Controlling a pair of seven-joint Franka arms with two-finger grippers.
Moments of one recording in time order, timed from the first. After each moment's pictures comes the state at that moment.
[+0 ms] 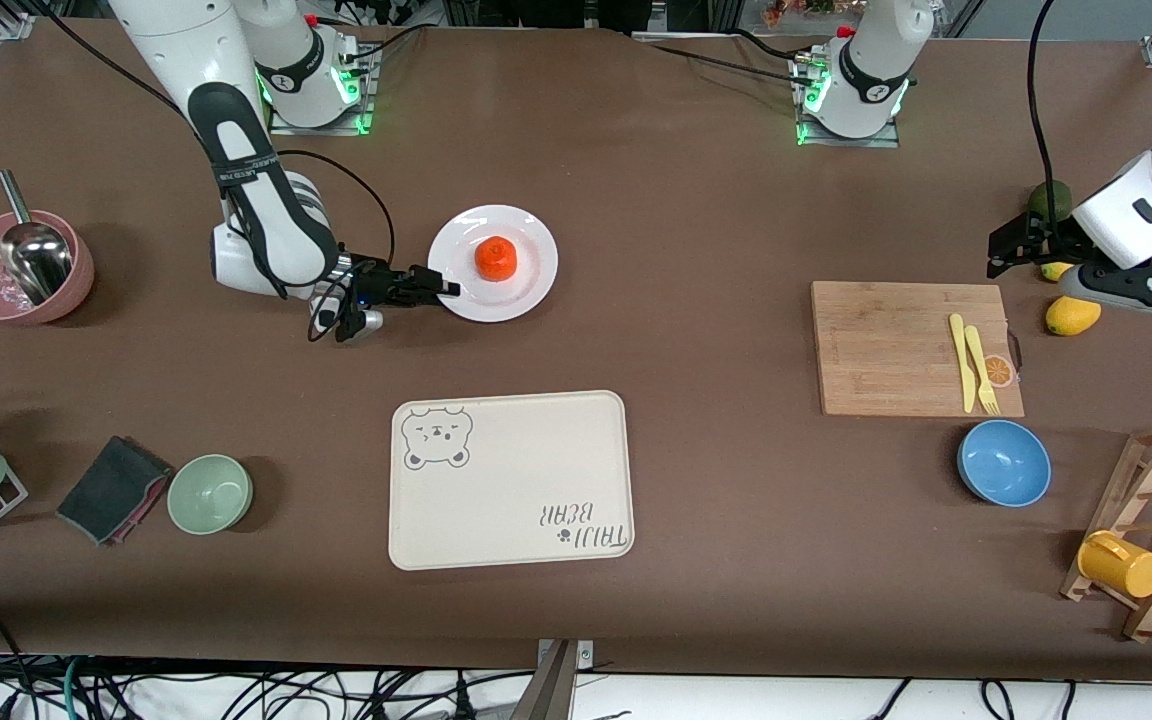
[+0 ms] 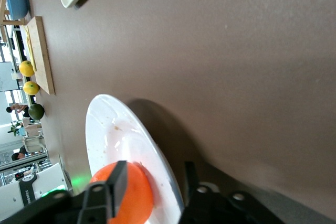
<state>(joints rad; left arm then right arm) -0.09 0.01 0.07 -1.73 0.01 1.69 0.18 0.40 0.43 -0.09 -2.32 1.43 2.22 -0.94</state>
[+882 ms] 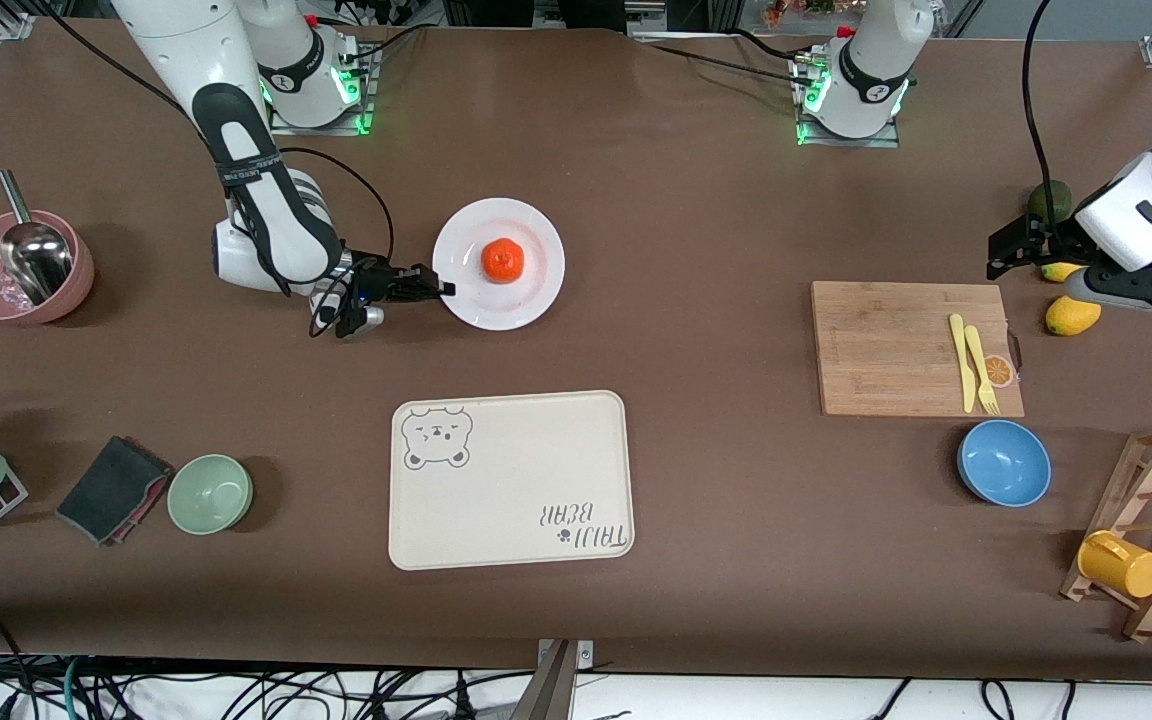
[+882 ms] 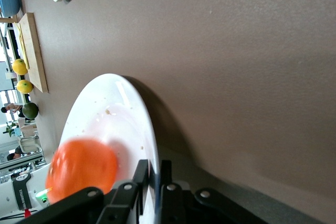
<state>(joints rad) -0.09 0.01 0.07 -1.73 0.01 1.69 0.15 0.40 0.43 -0.09 -2.33 1.43 2.23 -0.95</state>
